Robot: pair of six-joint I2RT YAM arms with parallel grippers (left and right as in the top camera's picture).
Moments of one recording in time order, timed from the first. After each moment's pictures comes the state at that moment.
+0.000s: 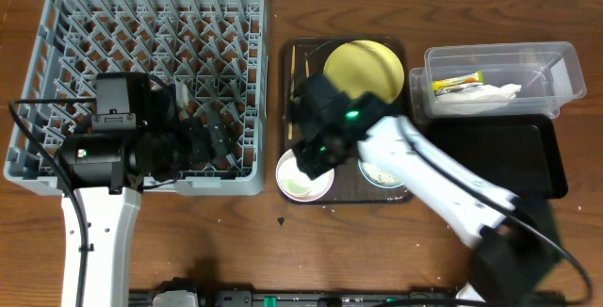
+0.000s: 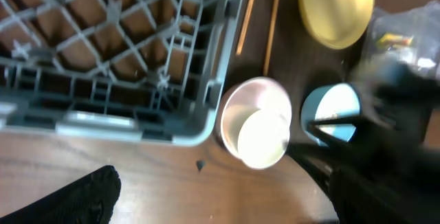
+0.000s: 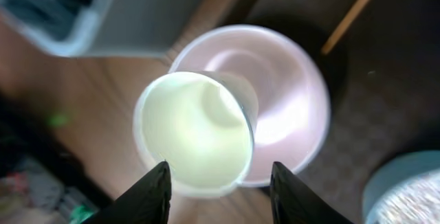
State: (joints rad) left arm 0.04 1.19 1.26 -1.24 0.39 -0.33; right arm 0.75 1.80 1.46 -0.98 -0.23 0.20
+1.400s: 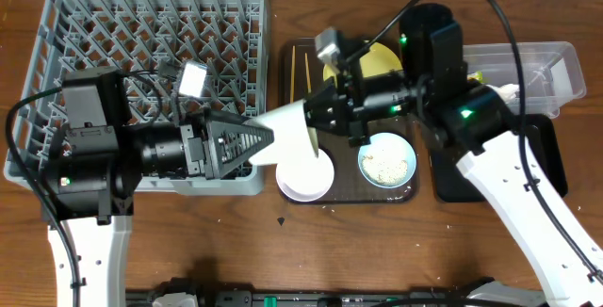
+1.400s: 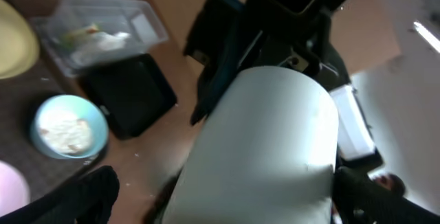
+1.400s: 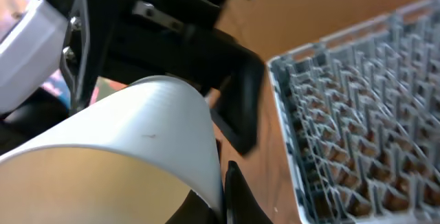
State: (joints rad) left arm 0.08 1.11 1.28 -0.99 1.40 -0.20; right arm 0.50 1.47 1.45 -0.44 -1.20 0.06
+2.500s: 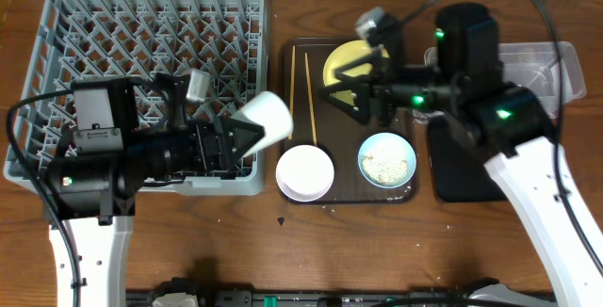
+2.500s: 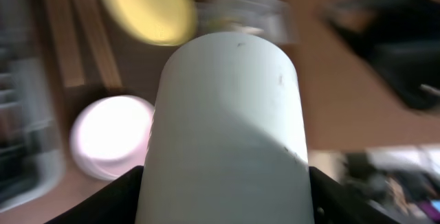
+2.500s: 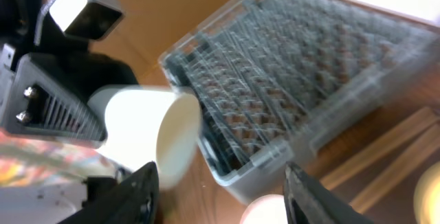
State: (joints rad) left arm 0.07 1.11 1.29 -1.14 0.90 -0.18; right arm 0.37 1.40 1.45 -0.64 -0.83 0.09
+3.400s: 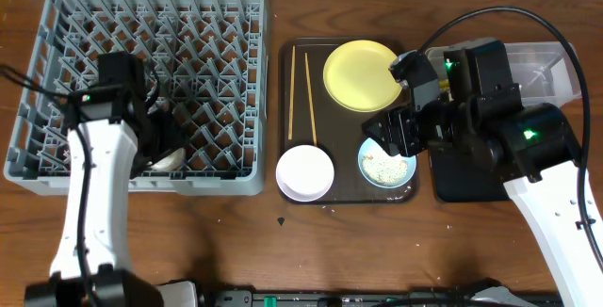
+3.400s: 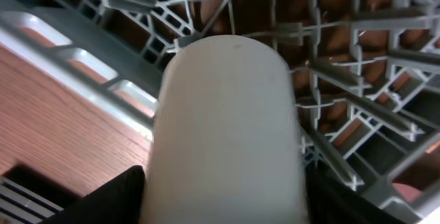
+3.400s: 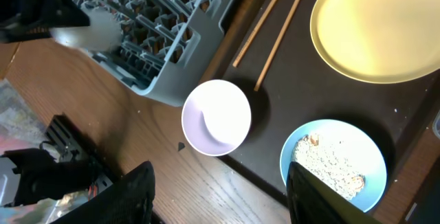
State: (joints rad) left arm 0.16 1.48 1.29 -1.25 -0.05 -0.48; right arm 0.36 1.32 1.45 -1.08 -0.45 0.09
